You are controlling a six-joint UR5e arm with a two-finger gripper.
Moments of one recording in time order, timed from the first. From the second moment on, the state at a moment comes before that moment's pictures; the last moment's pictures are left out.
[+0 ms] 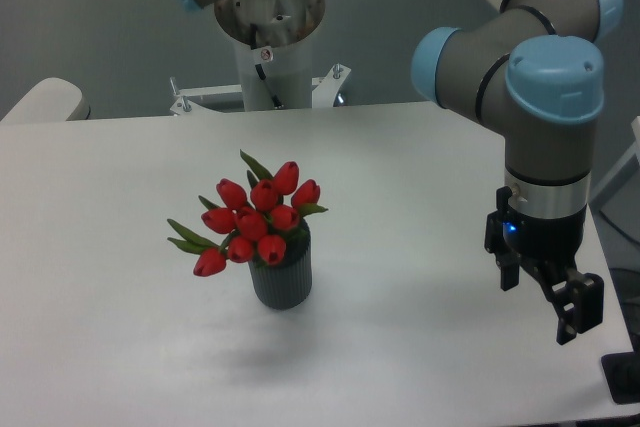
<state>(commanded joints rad) 2.61 -2.14 -1.08 -1.03 1.46 1.70</state>
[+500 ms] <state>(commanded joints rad) 2.61 -2.10 -1.15 -1.03 1.45 1.68</state>
